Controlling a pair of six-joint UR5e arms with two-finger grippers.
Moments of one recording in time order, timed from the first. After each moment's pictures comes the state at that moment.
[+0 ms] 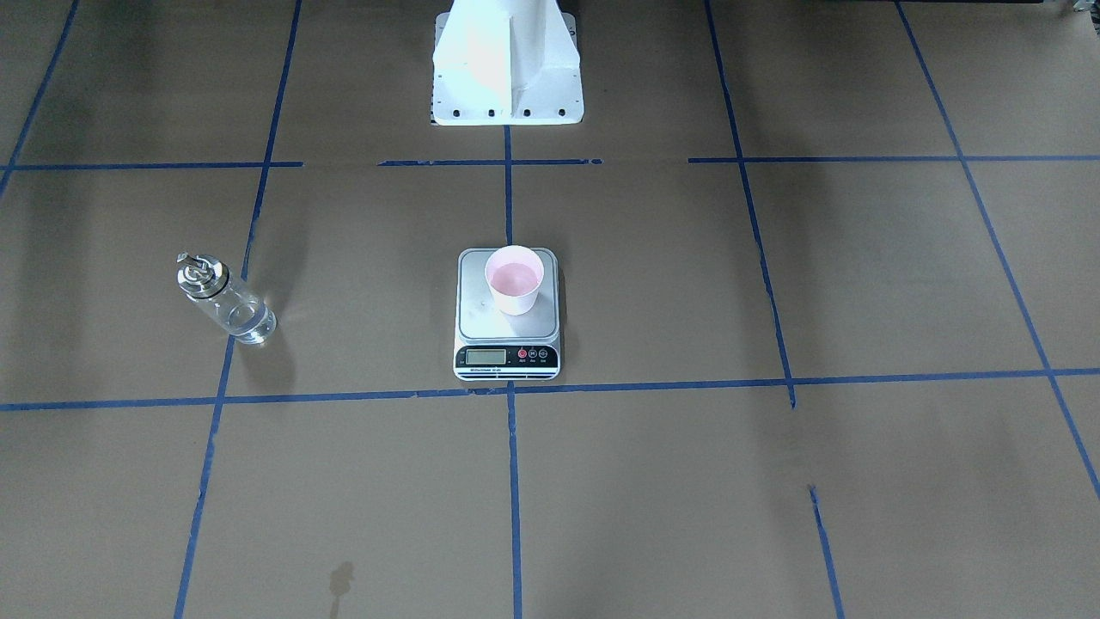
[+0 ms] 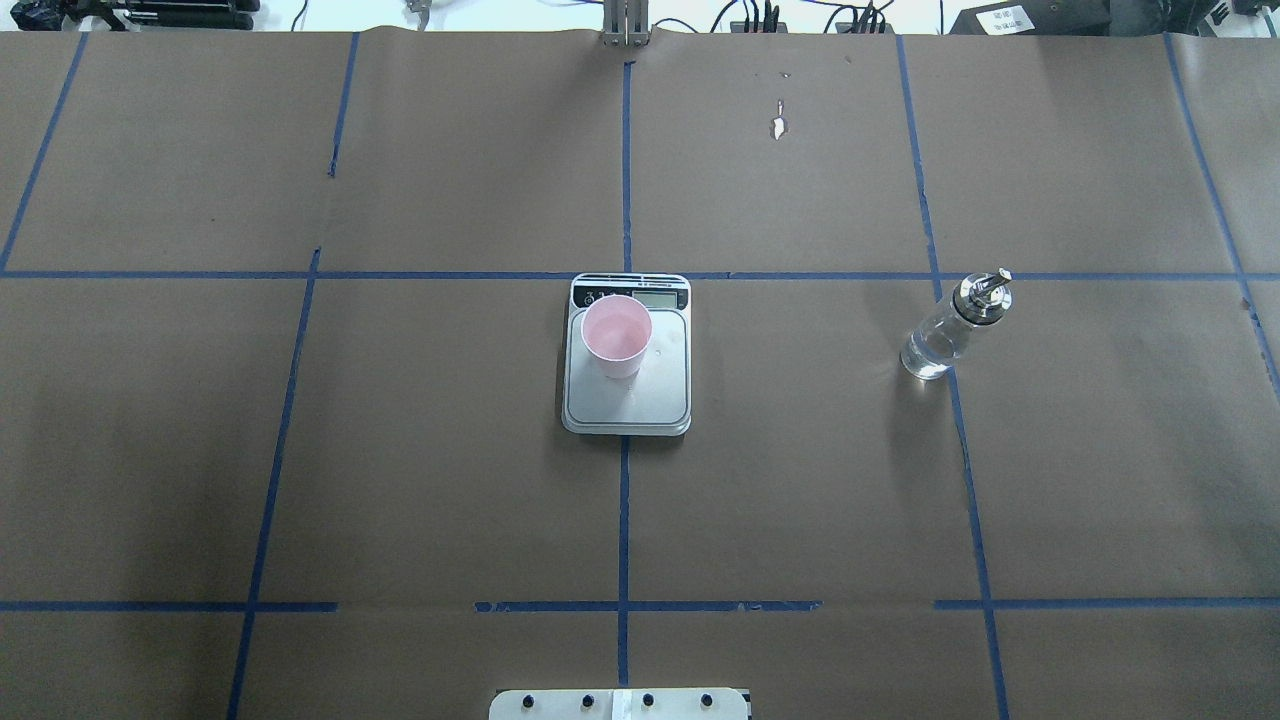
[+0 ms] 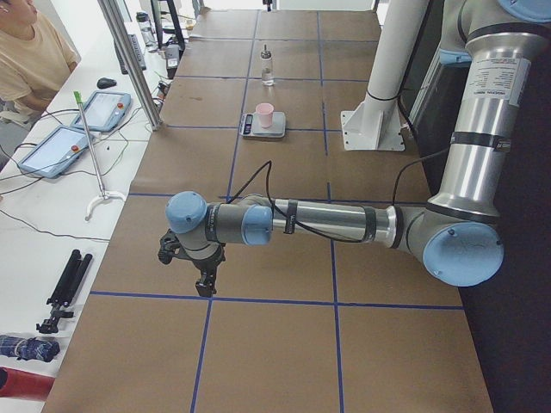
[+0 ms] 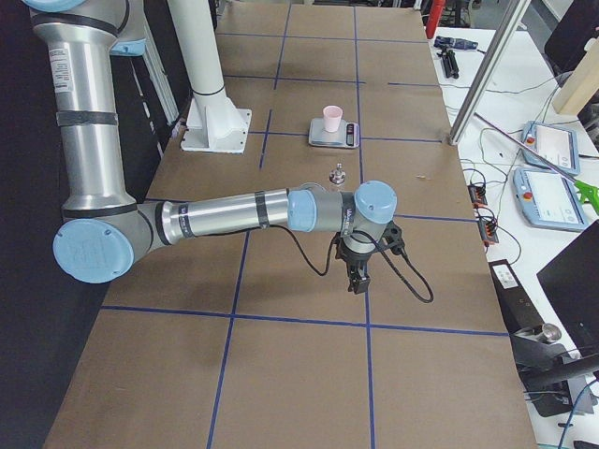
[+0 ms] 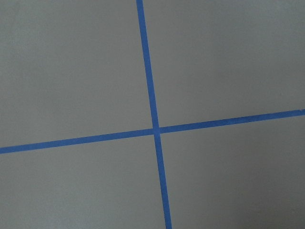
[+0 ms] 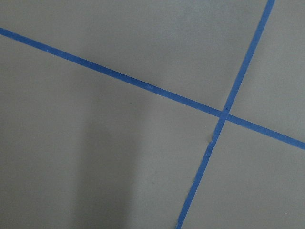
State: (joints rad) left arm -1.54 -1.72 -1.49 -1.51 -2.37 0.09; right arm 1.48 -1.51 1.69 -1.74 2.35 -0.28
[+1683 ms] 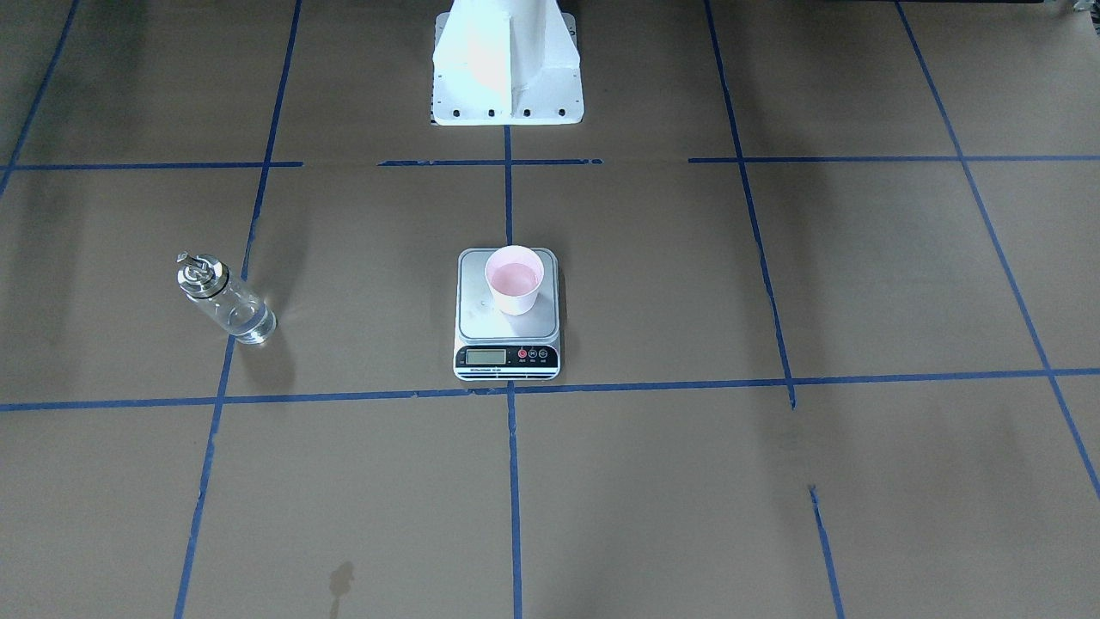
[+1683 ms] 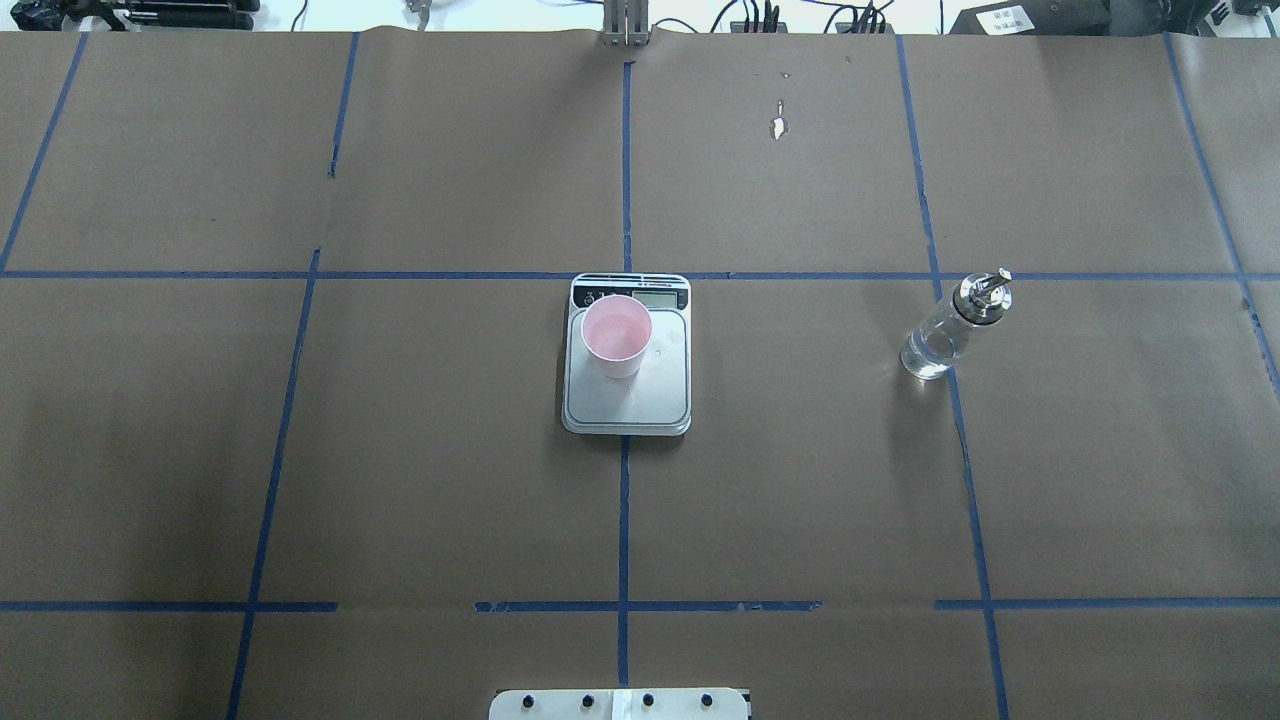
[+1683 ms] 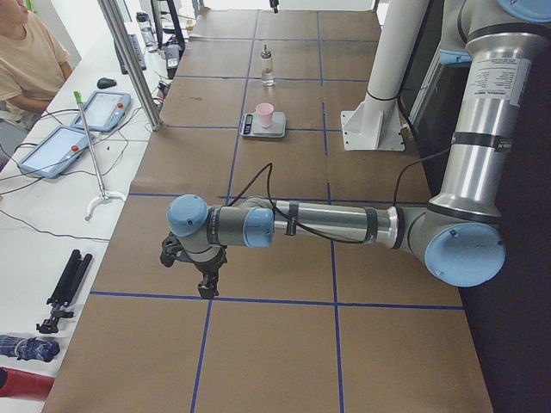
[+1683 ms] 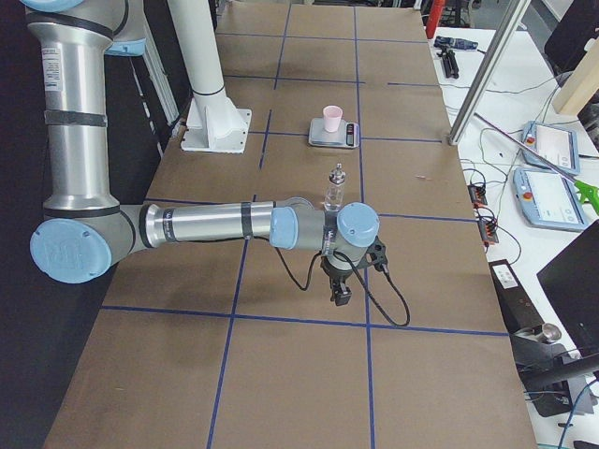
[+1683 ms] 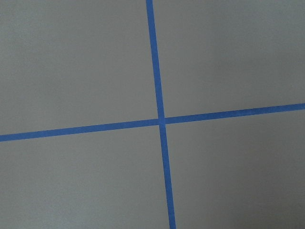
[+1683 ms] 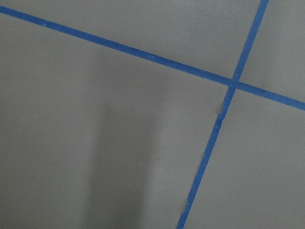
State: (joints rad) left arm -1.54 -1.71 -1.49 -1.51 -2.37 0.09; right arm 1.49 -1.58 1.68 -1.72 2.42 -0.29
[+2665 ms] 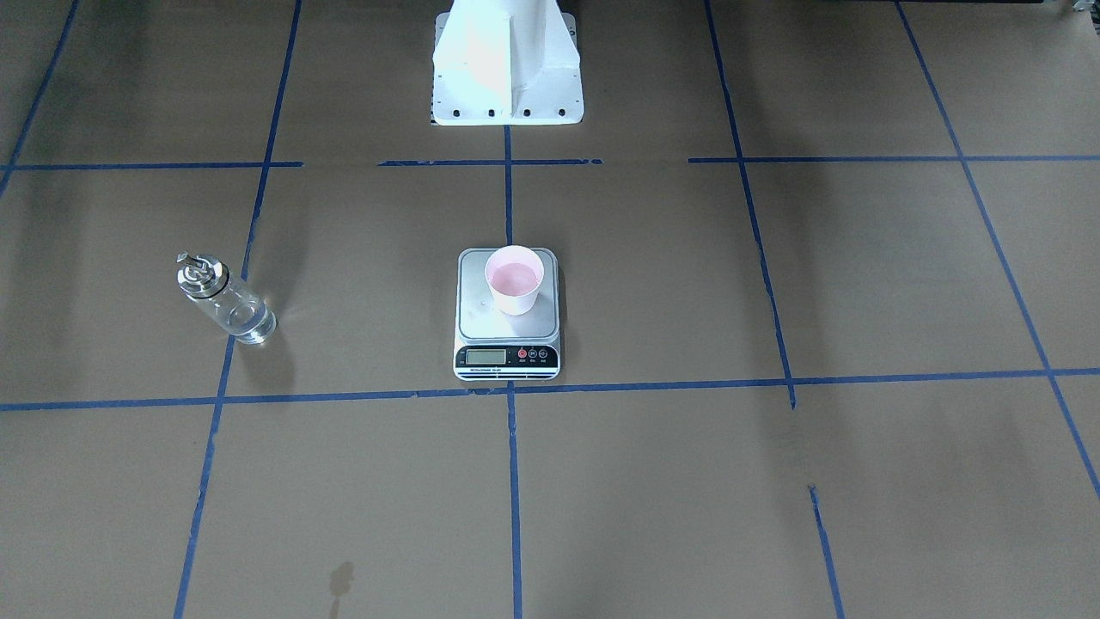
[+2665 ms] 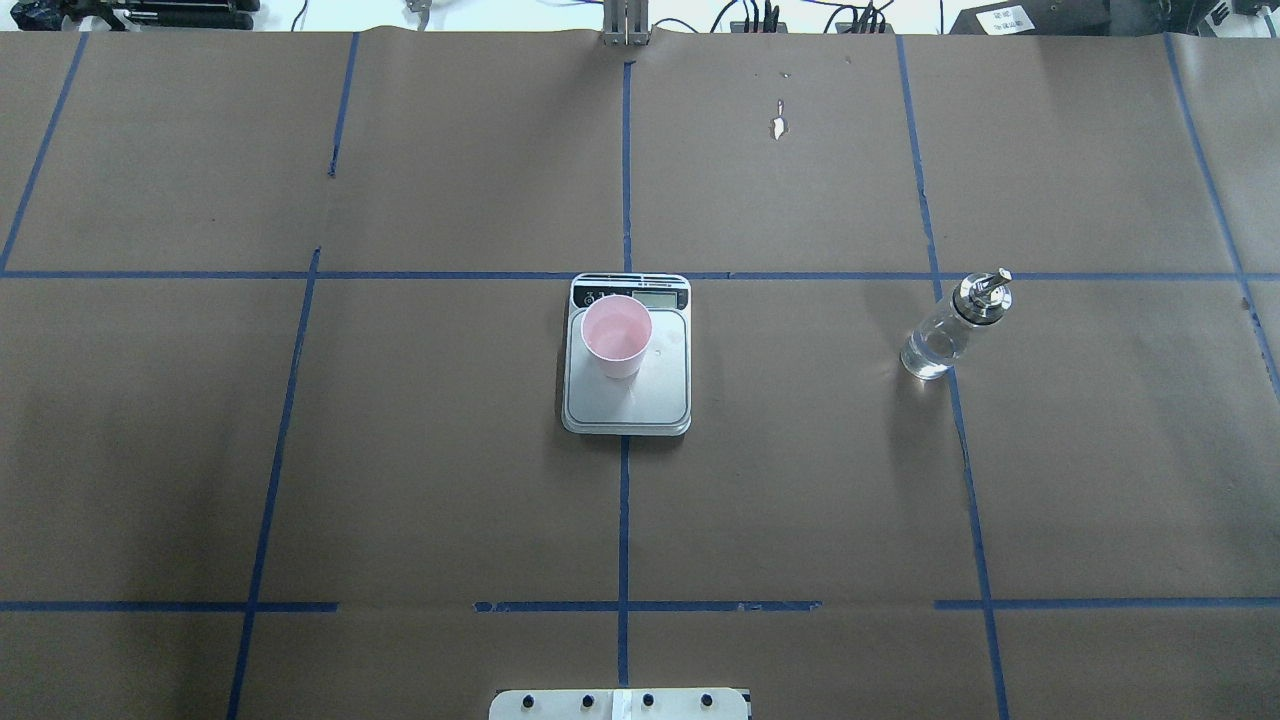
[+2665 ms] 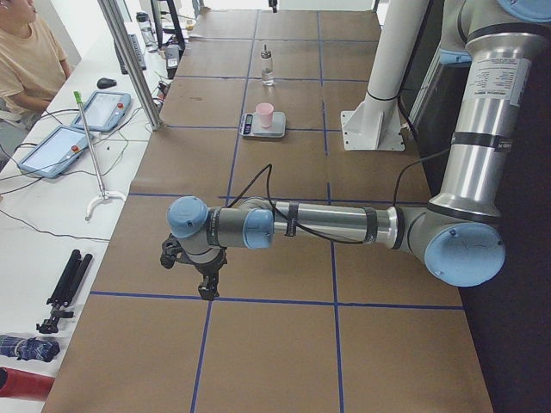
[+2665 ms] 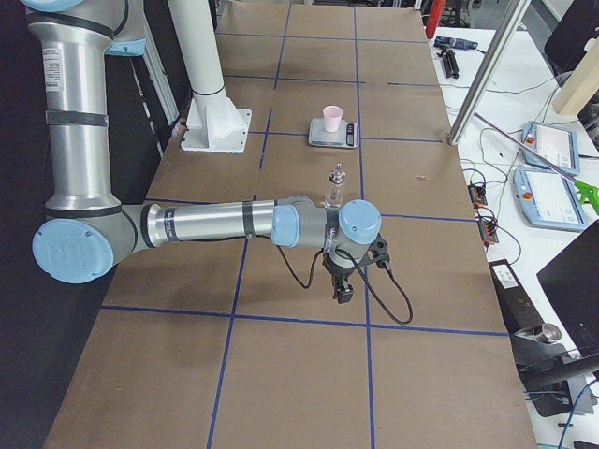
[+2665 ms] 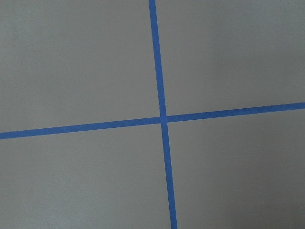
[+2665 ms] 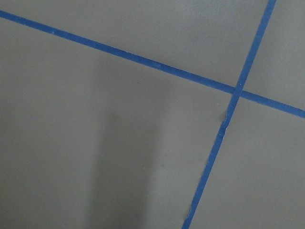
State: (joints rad) left arm -1.54 -1.71 -1.48 -1.51 -2.37 0.08; right arm 1.49 -1.57 1.69 -1.72 2.42 -0.29
